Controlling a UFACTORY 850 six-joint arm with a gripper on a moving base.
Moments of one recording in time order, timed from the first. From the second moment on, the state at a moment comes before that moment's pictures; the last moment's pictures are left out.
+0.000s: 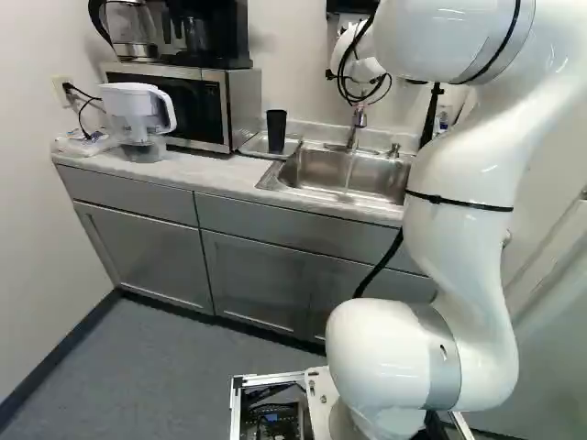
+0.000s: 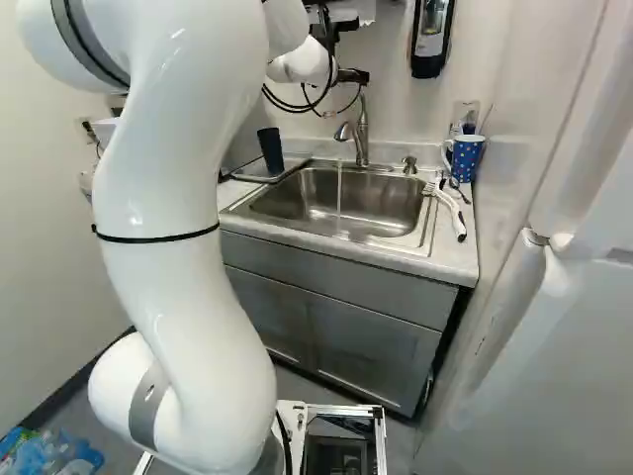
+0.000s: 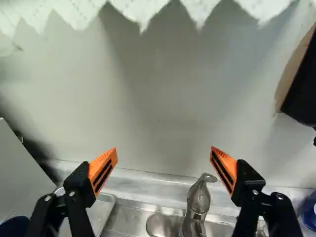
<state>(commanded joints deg) -10.9 -20.1 -87.5 0.0 12.6 0.9</state>
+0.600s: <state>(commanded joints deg) -10.8 -20.8 -88.3 0.0 8.2 0.9</state>
